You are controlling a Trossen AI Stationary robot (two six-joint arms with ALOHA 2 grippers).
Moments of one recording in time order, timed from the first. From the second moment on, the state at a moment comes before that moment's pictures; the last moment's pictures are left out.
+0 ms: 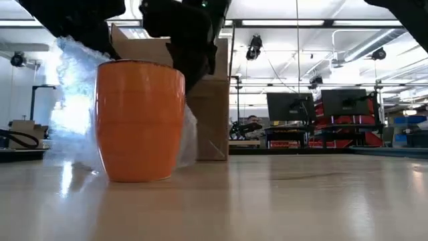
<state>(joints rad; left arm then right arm) -0.46 1.22 0.74 -0.36 -0.62 -0.55 0.14 2.34 2.10 -0.98 0.10 0.10</state>
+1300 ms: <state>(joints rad) -0.39 1.27 0.73 -0.26 -0.58 -0.43 0.07 2.29 2.14 -0.80 0.10 -0.12</state>
